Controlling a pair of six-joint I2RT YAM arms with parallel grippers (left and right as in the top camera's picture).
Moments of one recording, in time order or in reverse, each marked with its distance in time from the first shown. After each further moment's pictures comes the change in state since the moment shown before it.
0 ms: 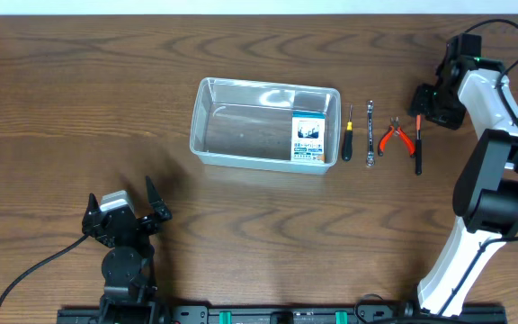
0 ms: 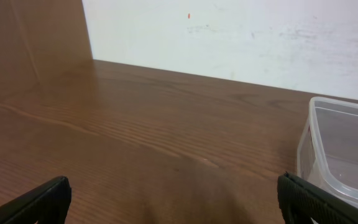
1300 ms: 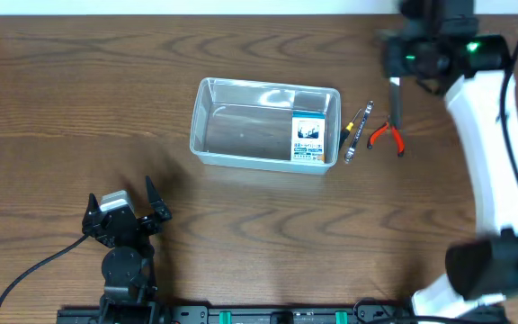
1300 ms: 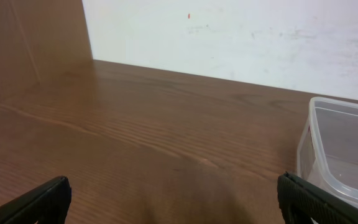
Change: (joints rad) left arm 0.000 0.000 0.000 0.000 0.000 0.000; right arm 0.369 -0.436 0.161 -0.027 -0.150 -0.314
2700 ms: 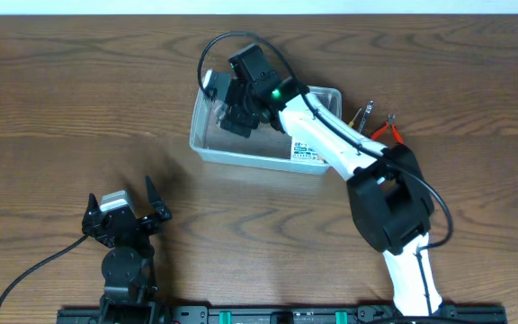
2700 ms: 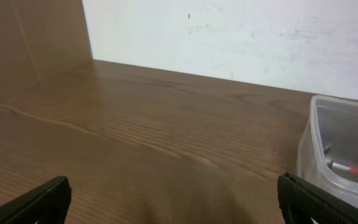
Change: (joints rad) left arm 0.000 0.000 0.000 0.000 0.000 0.000; right arm 0.437 0.473 -0.015 0.395 0.049 -0.478
